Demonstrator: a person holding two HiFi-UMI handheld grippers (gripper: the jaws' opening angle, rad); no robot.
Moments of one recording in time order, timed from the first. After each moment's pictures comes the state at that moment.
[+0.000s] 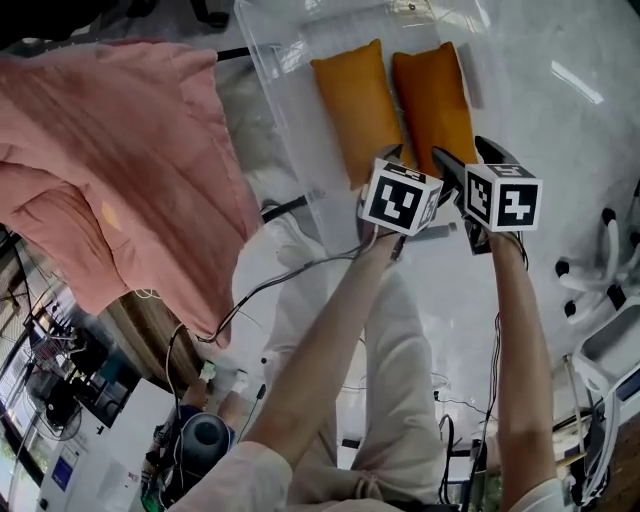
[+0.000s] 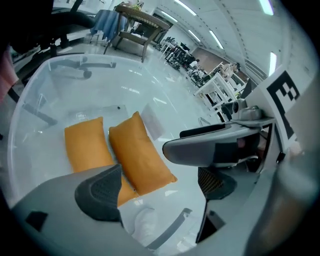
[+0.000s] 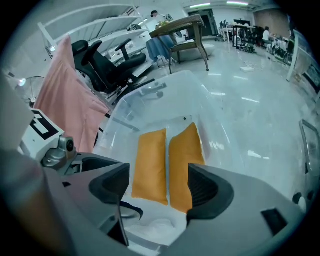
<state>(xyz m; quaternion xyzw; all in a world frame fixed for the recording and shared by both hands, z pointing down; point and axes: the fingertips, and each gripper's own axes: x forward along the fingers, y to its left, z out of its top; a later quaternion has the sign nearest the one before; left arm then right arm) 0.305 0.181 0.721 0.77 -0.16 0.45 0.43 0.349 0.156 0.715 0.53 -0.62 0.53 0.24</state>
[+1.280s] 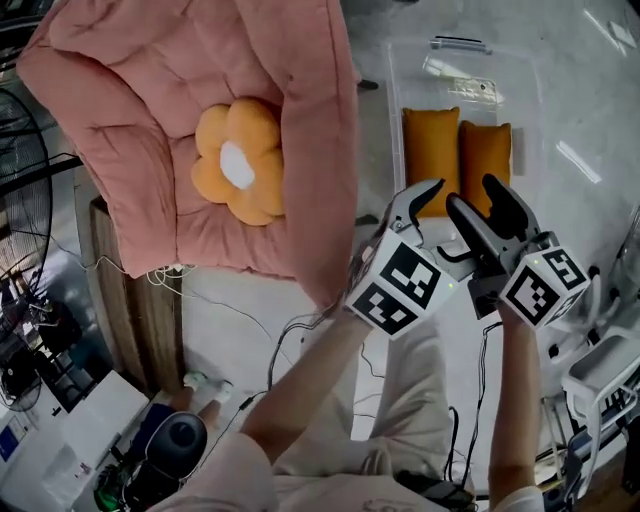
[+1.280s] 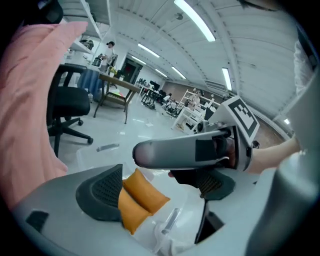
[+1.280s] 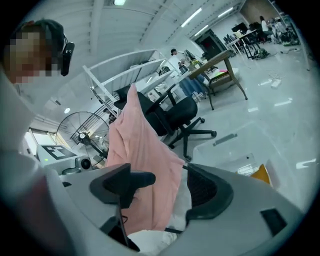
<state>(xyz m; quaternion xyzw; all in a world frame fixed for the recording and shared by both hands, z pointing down) 0.170 0.099 0.396 0.91 -0.14 0.27 0.29 0.166 0.054 0.393 0.49 -0.75 0.45 -0.01</state>
